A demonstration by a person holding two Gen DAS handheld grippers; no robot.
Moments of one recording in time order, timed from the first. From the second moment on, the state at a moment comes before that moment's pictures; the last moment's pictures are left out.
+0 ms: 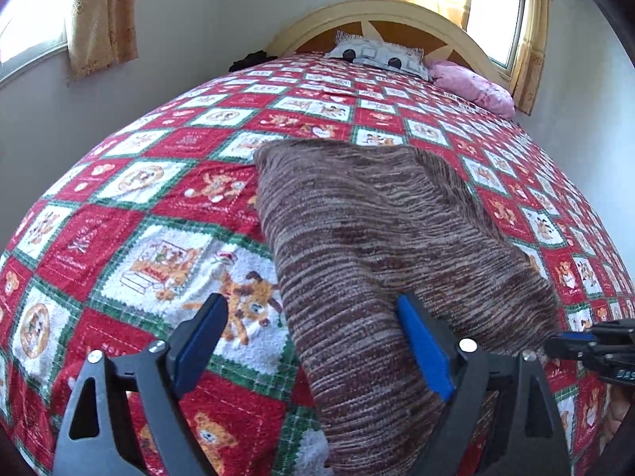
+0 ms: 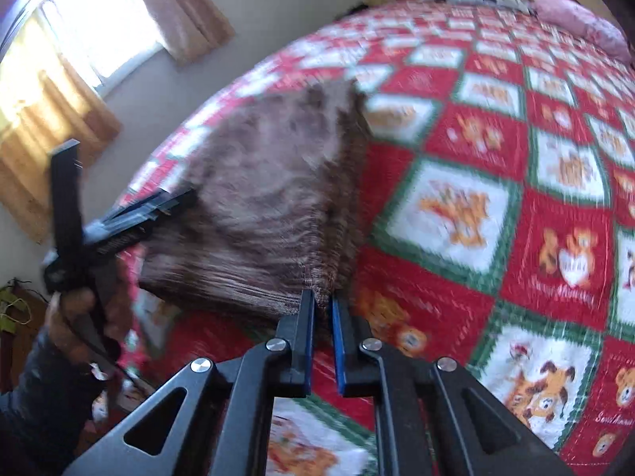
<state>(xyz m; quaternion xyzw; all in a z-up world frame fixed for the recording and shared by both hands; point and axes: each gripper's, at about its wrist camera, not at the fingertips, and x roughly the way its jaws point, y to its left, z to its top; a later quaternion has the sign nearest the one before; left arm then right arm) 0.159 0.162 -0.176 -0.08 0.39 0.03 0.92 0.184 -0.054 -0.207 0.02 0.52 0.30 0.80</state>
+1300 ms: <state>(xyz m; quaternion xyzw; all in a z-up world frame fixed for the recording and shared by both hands) 0.088 0.139 -0.137 -0.06 0.35 0.03 0.93 0.134 -0.029 -0.175 -0.02 0.43 0.29 0.85</state>
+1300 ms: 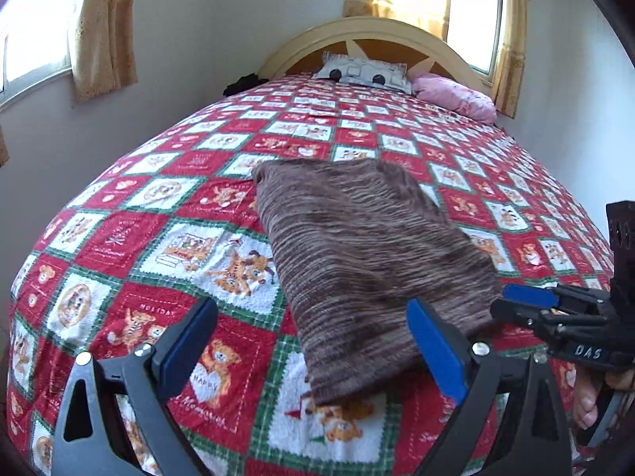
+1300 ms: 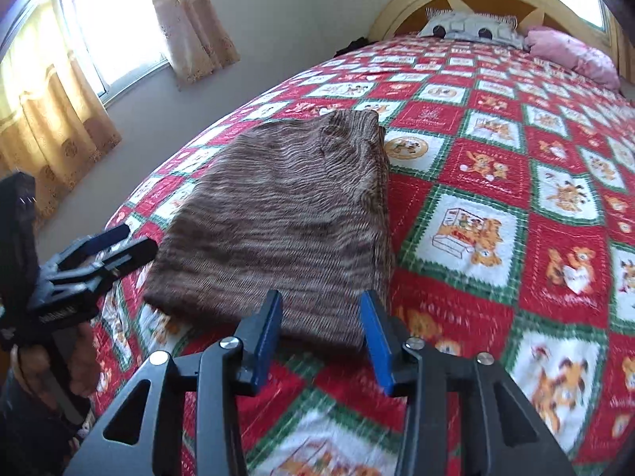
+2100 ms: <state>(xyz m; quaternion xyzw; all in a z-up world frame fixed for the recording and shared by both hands) 0.029 0.109 -0.071 -0.04 0.25 -0.01 0.97 0.044 -0.043 -0.076 -0.05 0.28 0.22 0.93</state>
